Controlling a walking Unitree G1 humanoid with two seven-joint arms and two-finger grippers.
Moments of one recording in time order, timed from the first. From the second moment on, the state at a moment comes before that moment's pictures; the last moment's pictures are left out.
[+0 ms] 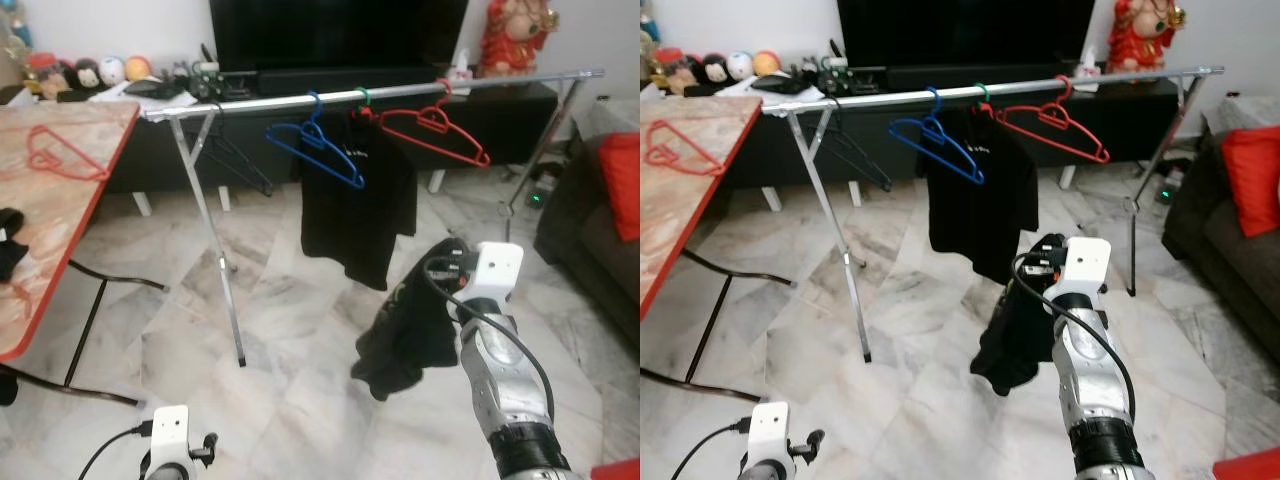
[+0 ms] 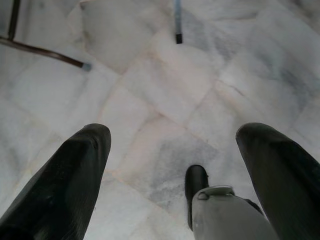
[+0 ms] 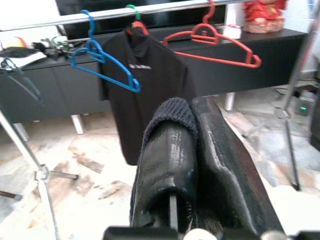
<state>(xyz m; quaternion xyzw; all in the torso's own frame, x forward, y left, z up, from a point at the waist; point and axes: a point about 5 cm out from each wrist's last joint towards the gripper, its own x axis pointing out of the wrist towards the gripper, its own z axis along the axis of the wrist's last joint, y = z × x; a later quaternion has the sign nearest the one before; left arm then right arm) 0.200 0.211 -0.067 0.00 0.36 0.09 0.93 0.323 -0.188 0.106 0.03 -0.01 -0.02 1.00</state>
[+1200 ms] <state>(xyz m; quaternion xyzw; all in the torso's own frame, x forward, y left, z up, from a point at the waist) 0.195 0.202 -0.070 0.01 0.37 0.07 0.93 0.323 -0.185 0.105 0.03 -0.01 -0.01 1.00</state>
